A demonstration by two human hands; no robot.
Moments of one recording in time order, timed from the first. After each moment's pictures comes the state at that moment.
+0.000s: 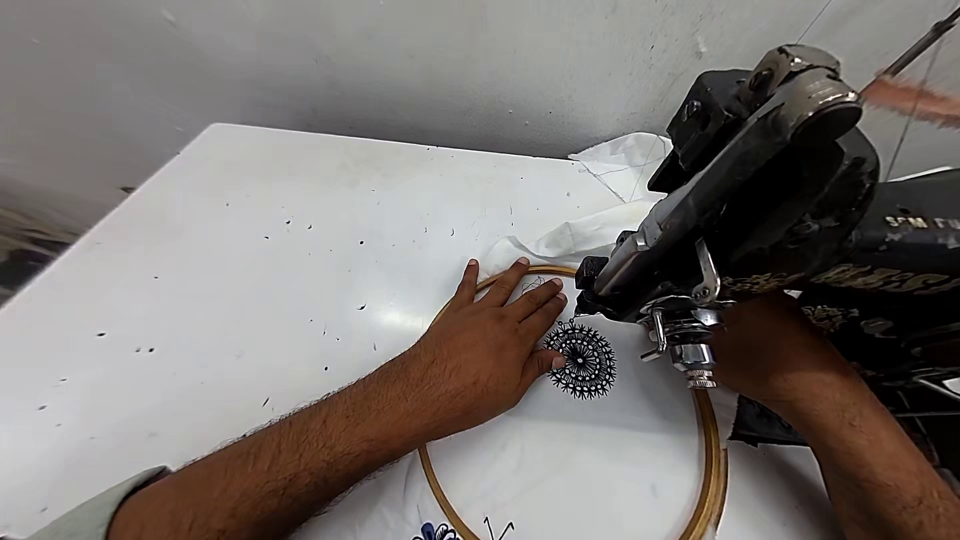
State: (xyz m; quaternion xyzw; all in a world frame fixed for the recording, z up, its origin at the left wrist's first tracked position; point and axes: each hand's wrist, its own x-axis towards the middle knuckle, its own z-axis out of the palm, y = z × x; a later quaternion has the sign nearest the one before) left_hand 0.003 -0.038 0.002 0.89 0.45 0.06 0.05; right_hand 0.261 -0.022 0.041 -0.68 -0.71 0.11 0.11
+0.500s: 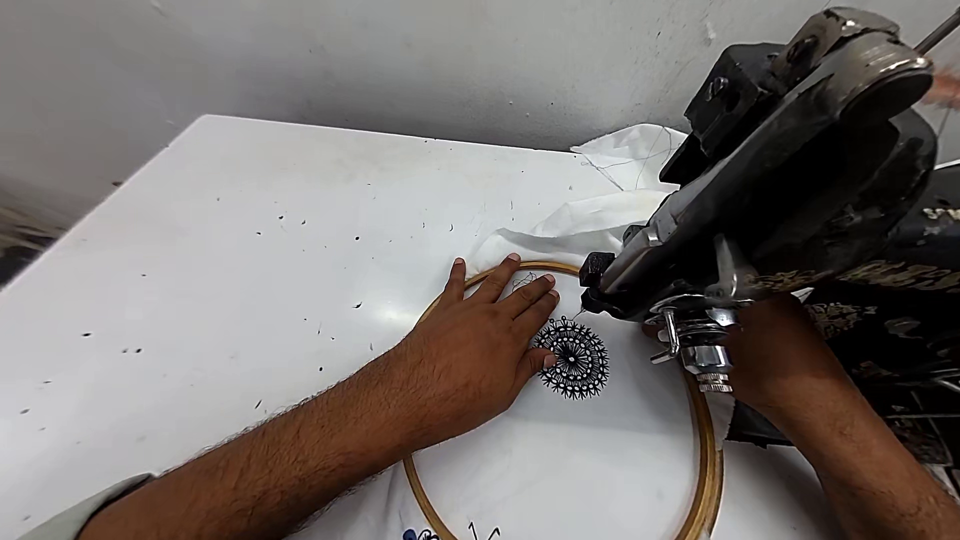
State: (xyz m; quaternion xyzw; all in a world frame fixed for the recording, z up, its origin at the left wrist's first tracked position) left_hand -0.003 -0.041 0.011 0.88 0.47 0.03 0.06; right_hand 0.255 -0.025 0.030 -0.68 -0.71 0.09 0.17
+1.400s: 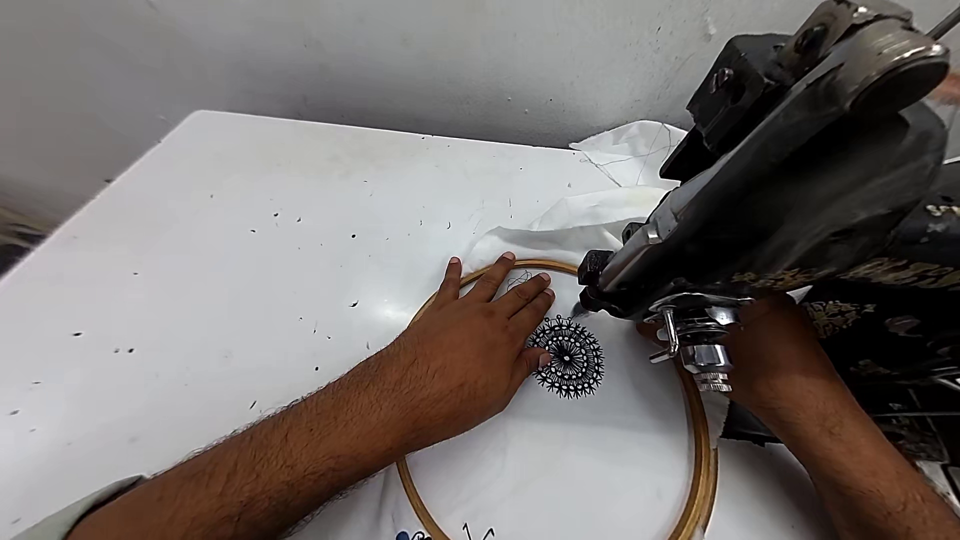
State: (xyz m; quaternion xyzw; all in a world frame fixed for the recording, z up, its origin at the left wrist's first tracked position) left_hand -0.005 -0.041 0.011 0.88 0.46 0.03 0.06; right_hand 0.253 -0.029 0.026 -0.66 -0.72 0.07 0.21
